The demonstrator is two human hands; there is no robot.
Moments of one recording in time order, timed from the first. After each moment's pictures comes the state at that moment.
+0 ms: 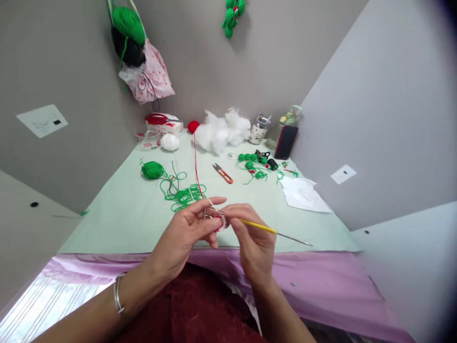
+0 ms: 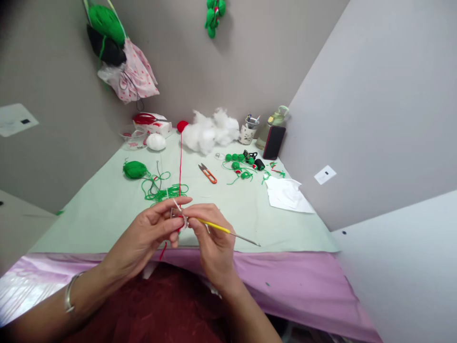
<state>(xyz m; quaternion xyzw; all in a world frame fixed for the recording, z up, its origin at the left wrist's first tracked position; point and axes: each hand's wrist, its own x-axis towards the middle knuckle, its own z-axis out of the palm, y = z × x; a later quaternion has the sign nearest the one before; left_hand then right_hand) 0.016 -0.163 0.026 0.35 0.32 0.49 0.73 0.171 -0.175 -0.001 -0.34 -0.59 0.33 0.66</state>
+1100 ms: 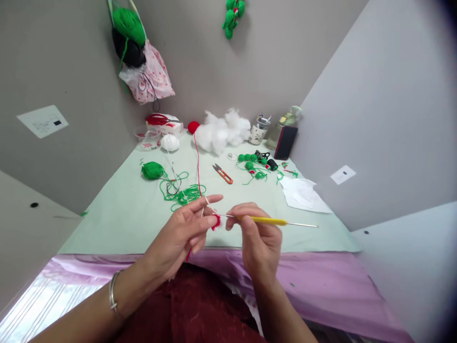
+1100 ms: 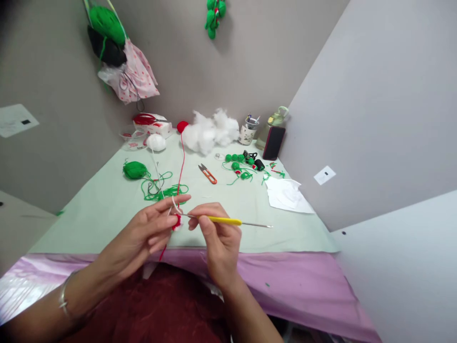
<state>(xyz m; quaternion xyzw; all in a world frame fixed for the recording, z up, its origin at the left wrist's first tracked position) 0.007 -0.164 0.032 0.33 0.34 0.46 0.75 0.171 -0.177 -0.001 -0.32 -0.57 0.32 0.69</state>
